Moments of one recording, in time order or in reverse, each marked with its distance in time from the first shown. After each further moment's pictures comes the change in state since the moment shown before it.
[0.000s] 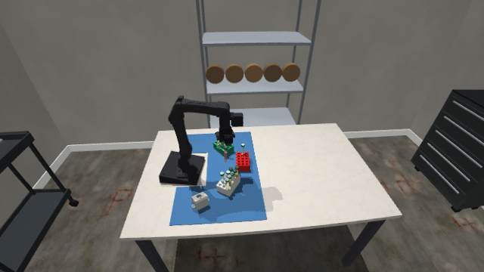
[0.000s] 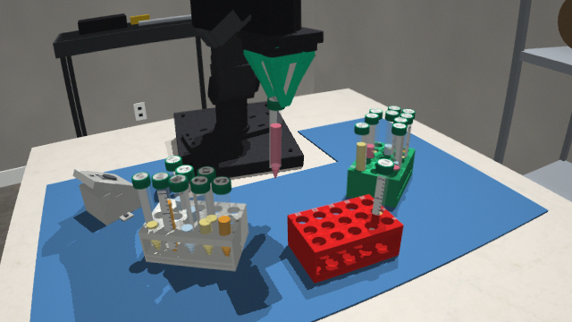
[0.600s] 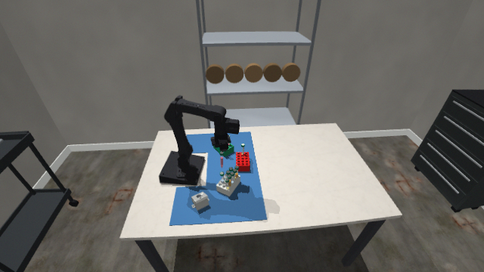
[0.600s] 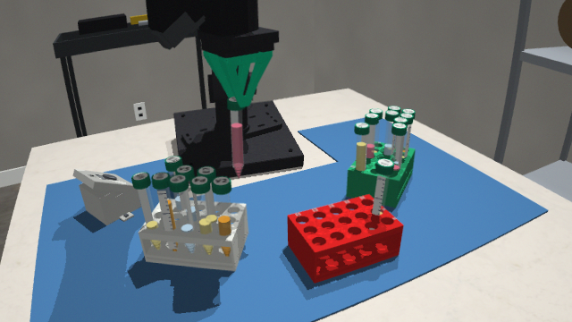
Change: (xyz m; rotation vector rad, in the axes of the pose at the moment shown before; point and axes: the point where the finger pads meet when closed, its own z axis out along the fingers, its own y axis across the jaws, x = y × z) arm -0.041 -0.033 -0.001 -0.003 -0.001 0.012
